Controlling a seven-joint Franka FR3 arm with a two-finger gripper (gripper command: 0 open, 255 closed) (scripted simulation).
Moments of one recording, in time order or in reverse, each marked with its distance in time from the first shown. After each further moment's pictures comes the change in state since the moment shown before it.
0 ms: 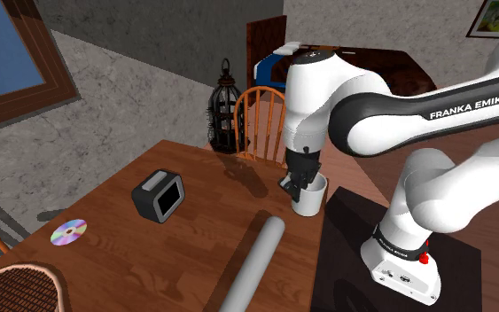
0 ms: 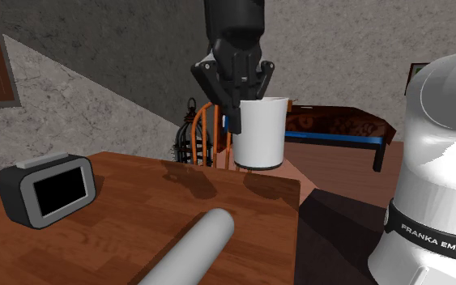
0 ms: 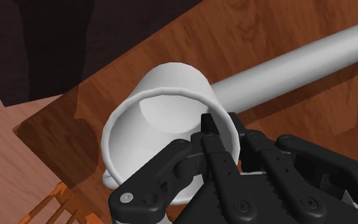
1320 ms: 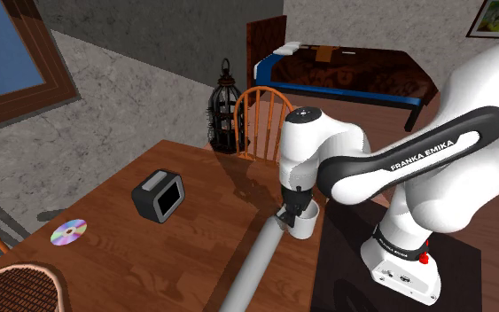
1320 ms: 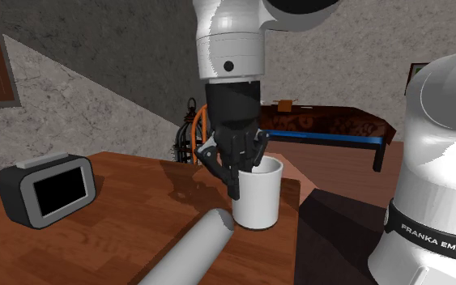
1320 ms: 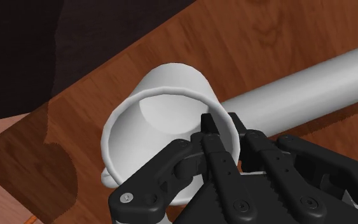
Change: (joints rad) arm 0.003 0.149 0.087 -0.184 0.052 0.332 0.011
